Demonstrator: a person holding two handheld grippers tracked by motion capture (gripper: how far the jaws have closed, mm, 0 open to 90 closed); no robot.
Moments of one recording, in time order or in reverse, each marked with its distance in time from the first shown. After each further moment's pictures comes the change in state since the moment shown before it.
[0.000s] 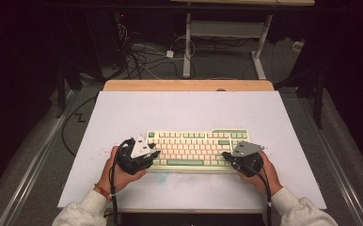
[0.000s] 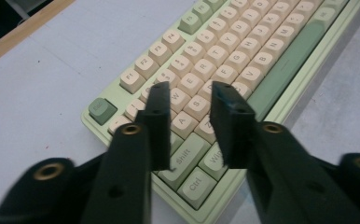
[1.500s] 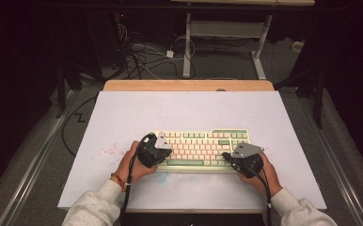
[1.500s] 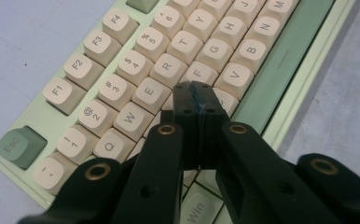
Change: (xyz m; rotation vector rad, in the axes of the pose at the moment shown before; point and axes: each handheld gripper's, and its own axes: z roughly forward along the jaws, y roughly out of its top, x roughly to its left) left arm -0.005 0.021 0.056 0.170 -0.125 0.061; right arm 0.002 -0.001 -0.001 -0.001 -0.011 -0.008
